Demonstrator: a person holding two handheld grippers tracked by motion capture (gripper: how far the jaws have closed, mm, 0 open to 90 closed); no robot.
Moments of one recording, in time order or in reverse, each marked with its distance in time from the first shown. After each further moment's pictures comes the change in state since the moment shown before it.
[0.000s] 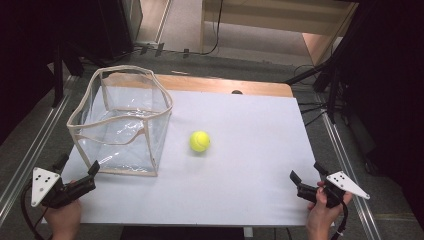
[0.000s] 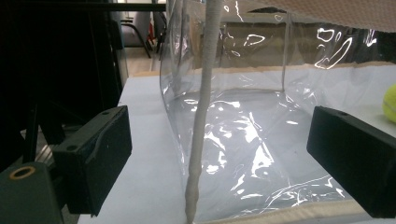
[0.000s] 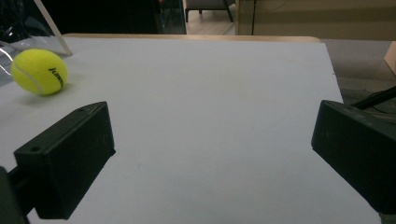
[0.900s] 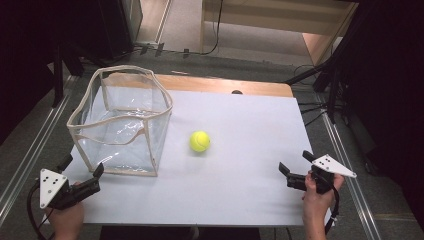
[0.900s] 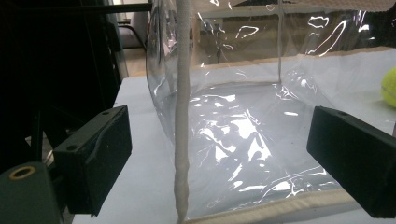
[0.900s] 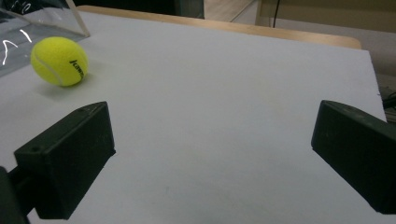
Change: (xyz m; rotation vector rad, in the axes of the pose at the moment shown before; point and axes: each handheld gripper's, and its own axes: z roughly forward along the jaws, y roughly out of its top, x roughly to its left) left arm -0.008 -0.003 0.000 0.017 0.000 0.058; right arm 0.025 0.041 0.028 0.126 0.067 -0.083
